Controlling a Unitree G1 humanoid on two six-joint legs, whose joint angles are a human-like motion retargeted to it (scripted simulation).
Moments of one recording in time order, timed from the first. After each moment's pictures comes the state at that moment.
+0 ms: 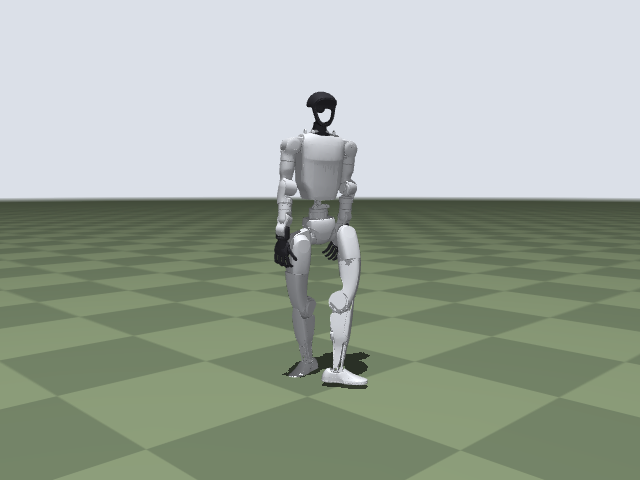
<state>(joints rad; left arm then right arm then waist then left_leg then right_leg) 0.13 0.05 0.41 1.61 0.04 0.19 -0.10 -0.03 -0.12 0.07 1.38 -0.49 0.17 0.26 -0.03 -0.10 -0.06 -0.28 -0.09 0.91 0.07 0.00 0.25 0.19 -0.12 -1.10 0.08 -0.22 0.12</state>
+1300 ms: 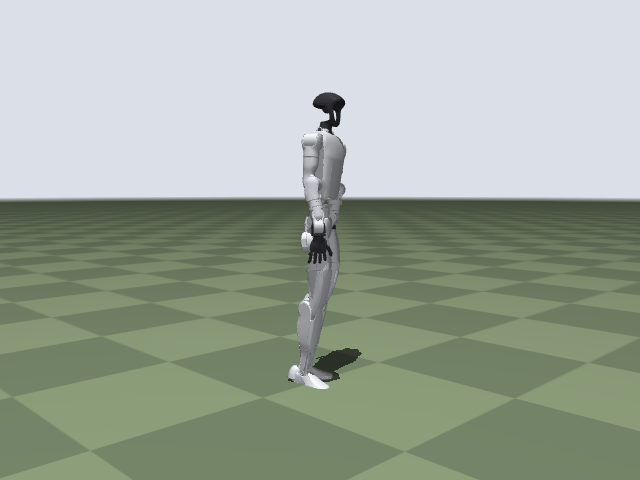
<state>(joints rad) 0.04 0.11 0.24 1.64 0.25 0.19 -0.17 -0.03 -0.04 0.08 1.29 -0.48 0.16 0.27 -0.22 -0.05 -0.09 -0.05 -0.17 0.30 0.07 -0.17 0.16 -0.05 -0.02 -0.52 0.05 -0.07 0.05</state>
